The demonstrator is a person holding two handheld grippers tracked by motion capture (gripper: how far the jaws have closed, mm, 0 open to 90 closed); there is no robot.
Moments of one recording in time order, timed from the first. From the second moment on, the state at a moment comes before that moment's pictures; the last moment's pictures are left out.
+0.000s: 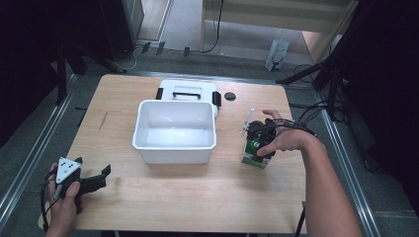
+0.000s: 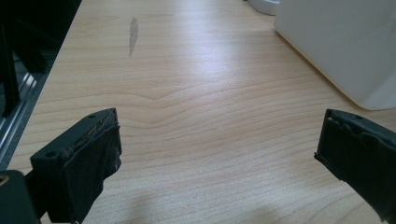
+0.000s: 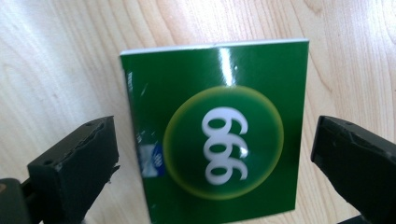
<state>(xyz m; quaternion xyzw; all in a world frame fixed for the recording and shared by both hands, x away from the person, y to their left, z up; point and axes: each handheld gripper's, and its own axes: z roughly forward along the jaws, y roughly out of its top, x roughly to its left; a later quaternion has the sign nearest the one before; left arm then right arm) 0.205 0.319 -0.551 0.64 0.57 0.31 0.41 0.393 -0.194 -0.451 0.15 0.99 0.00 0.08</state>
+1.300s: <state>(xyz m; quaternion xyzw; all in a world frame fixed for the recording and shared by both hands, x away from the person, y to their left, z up) 0.205 0.318 -0.551 0.64 0.57 0.31 0.41 0.407 -0.184 -0.421 0.13 0.99 0.04 0.07</state>
